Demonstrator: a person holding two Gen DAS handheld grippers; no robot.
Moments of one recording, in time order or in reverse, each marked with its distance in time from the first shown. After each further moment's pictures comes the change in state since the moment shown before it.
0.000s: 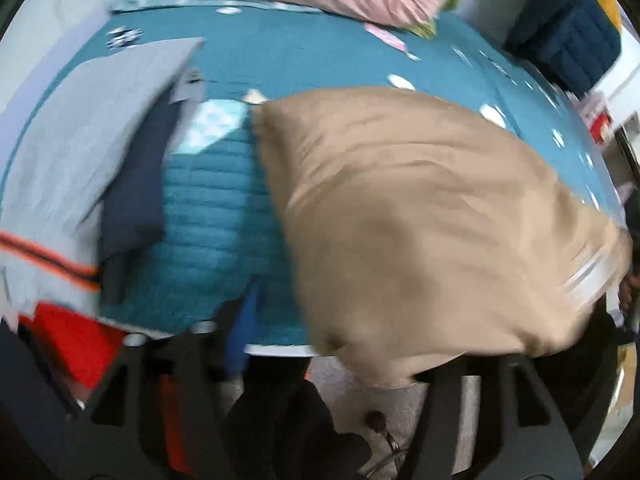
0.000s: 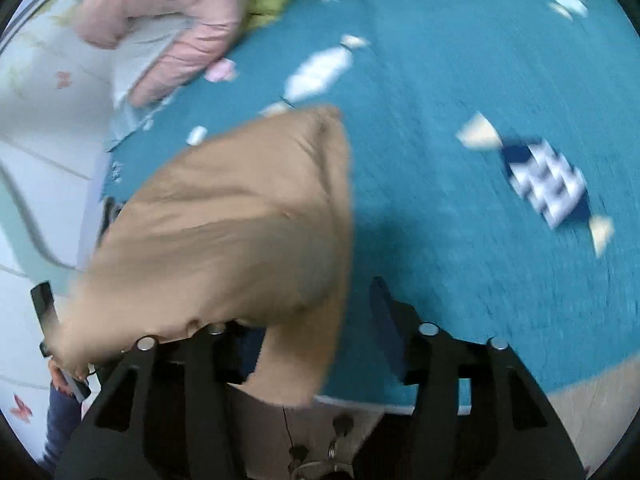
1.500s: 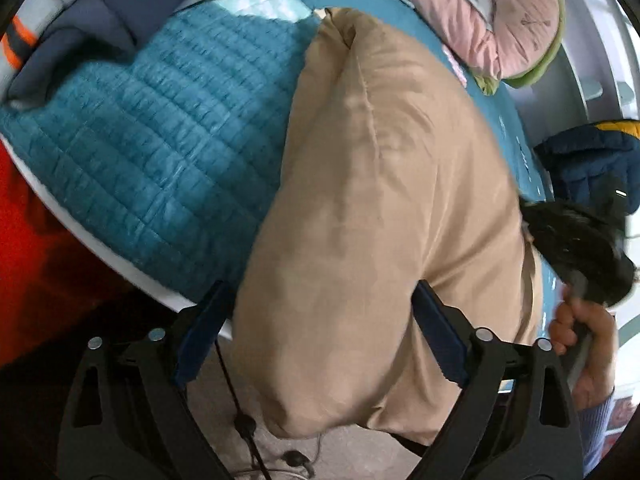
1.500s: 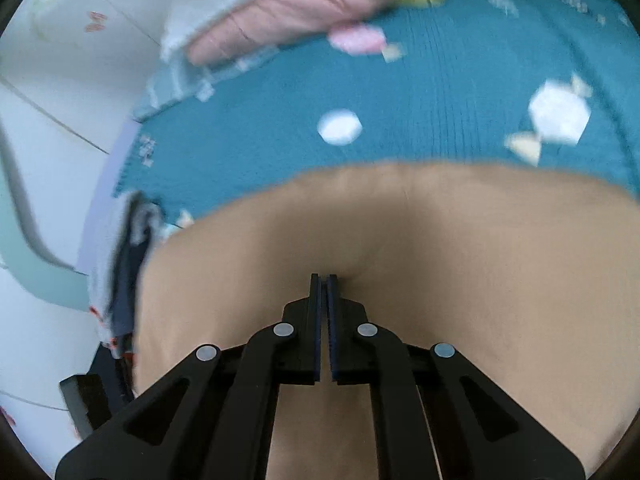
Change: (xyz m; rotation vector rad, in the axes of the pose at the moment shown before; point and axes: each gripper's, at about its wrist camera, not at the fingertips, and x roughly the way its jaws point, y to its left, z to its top) left arm 0.074 0.011 -0.031 -0.471 0.008 -0.195; right arm 0.181 0.218 0.066 -0.125 0.036 0.033
